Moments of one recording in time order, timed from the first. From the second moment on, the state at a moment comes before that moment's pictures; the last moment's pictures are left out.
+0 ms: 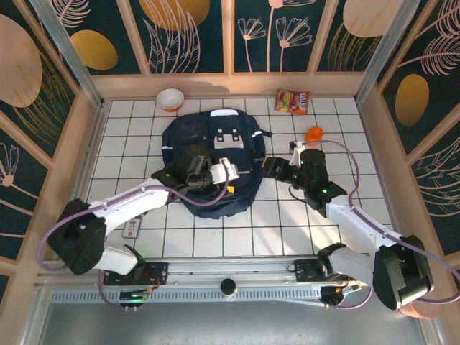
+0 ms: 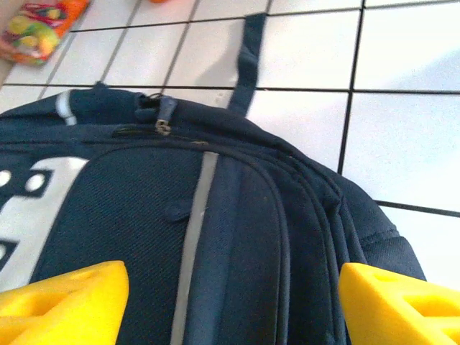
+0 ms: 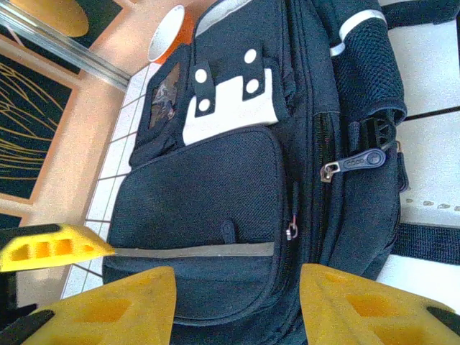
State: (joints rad) left arm -0.73 1.45 0.89 -0.13 0.27 0.61; right arm 0.41 1.09 0.57 0.07 -0.32 0.68
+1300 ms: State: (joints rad) left arm -0.56 1.26 0.66 0.12 0.51 0.55; right arm 0.35 1.11 0.53 0.32 -0.36 0.23
